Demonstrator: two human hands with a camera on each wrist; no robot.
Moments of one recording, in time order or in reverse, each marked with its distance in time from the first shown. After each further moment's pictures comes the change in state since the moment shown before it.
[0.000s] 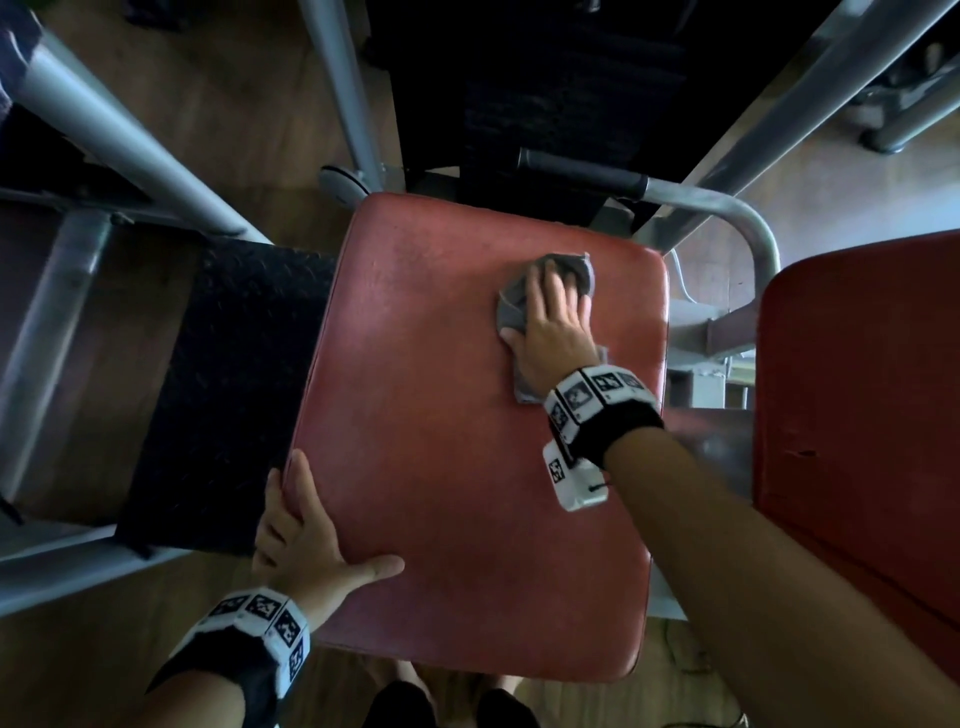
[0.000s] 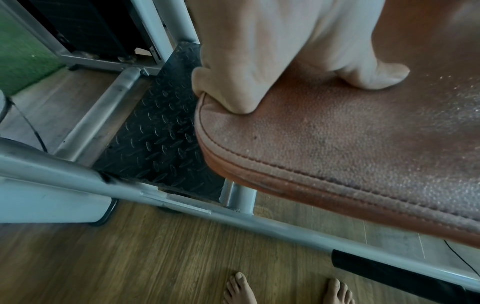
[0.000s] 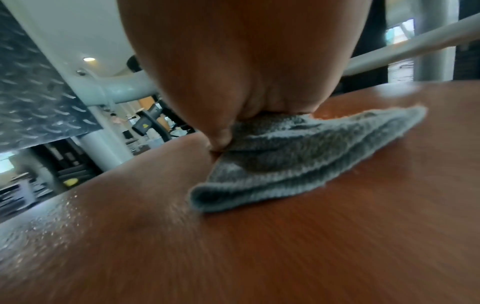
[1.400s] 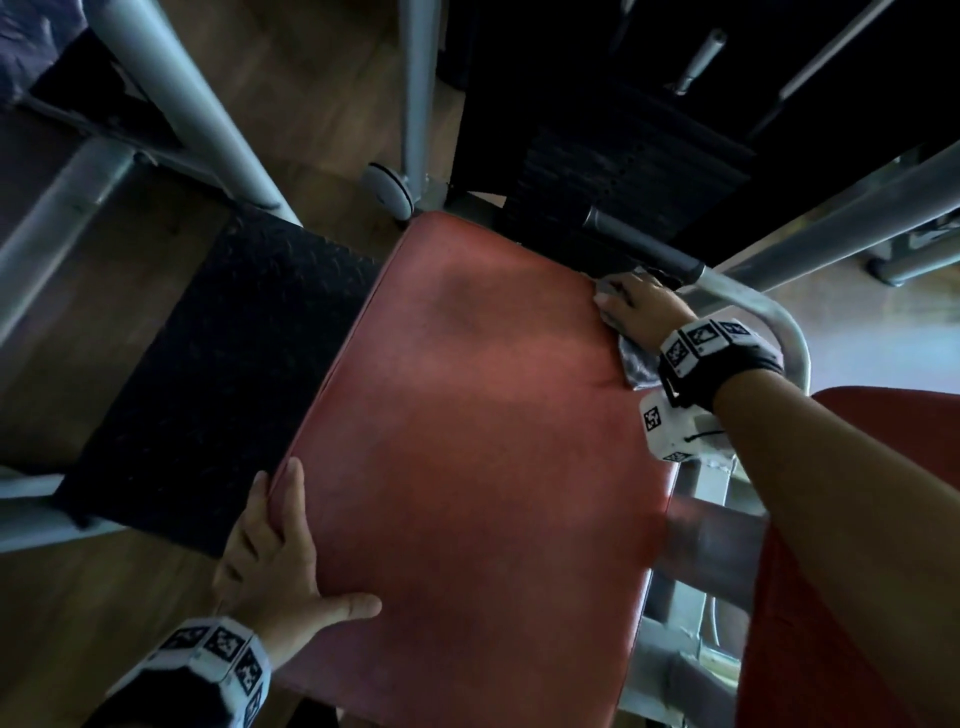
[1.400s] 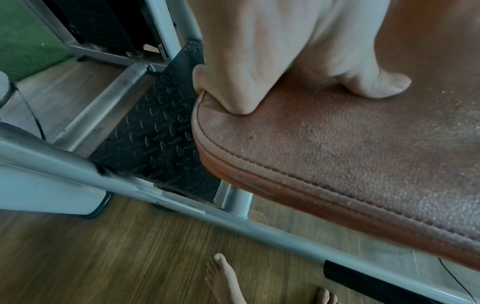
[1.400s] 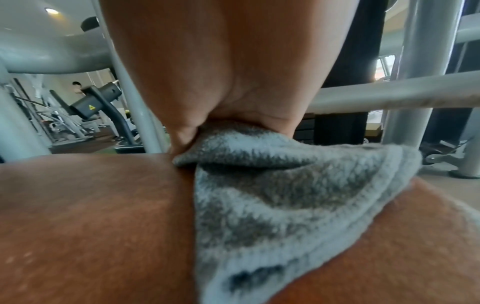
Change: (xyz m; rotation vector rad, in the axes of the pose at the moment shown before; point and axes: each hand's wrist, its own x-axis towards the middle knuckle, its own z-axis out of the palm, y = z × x) left_hand 0.003 -0.001 -0.001 0.033 -0.003 -0.001; right_hand 0.125 0.078 -0.059 0.063 -0.186 -0.047
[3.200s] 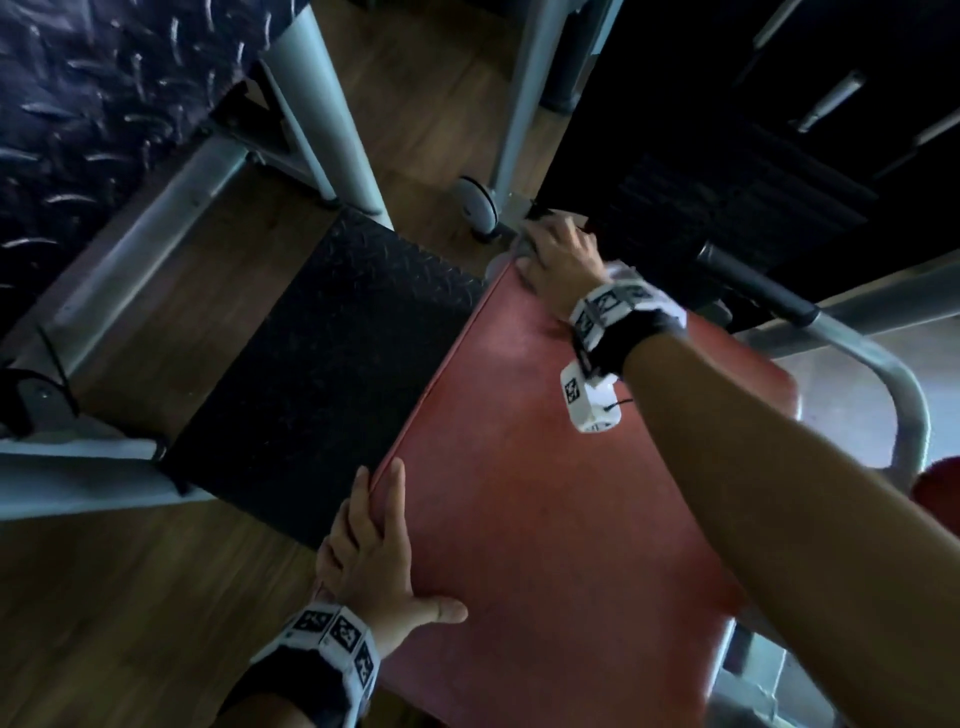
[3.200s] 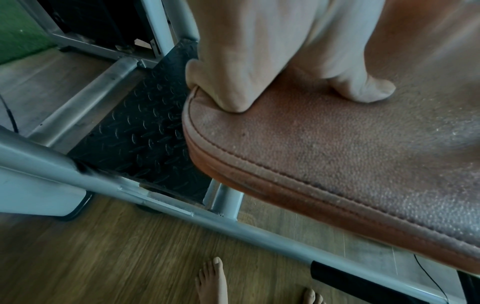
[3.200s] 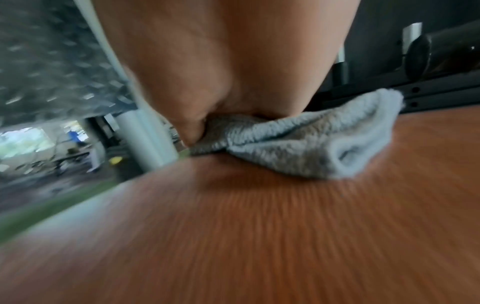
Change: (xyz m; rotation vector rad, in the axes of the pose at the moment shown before) left_hand 0.003 -0.007 0.005 -0.028 -0.019 0.004; right_hand 0.042 -0.215 0.045 -0.099 0.113 -0.369
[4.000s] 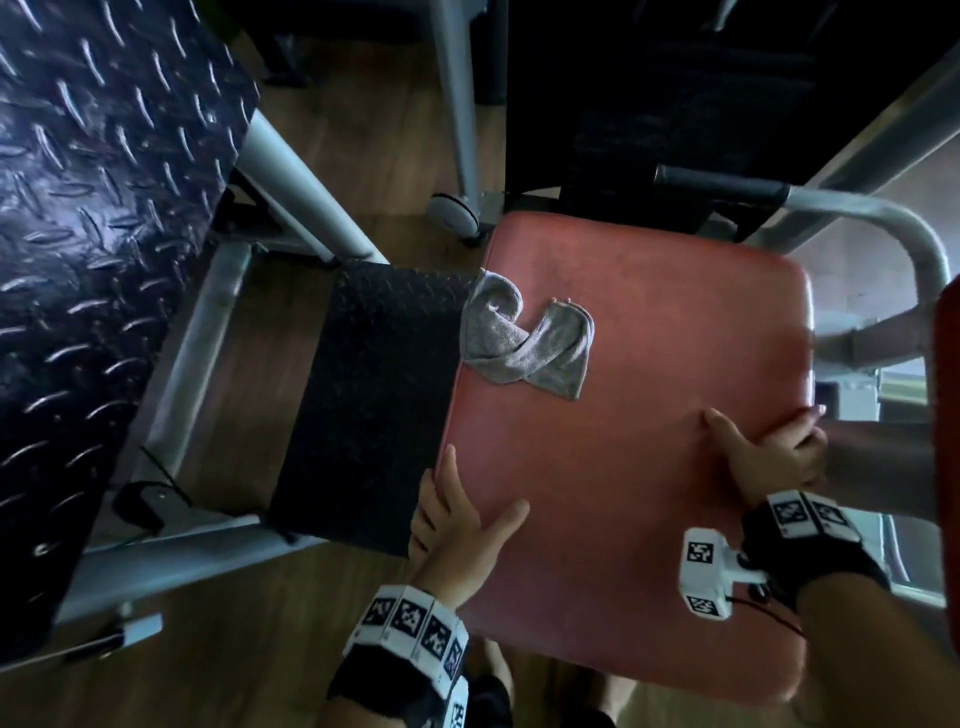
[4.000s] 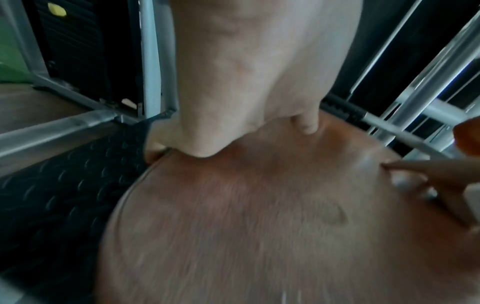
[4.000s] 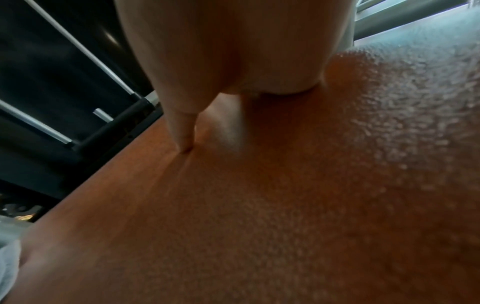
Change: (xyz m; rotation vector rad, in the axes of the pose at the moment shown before) left_hand -0.003 0.000 -0.016 -0.172 -0.048 -0.005; right_hand -0.297 0.051 0.074 0.514 0.414 1.283
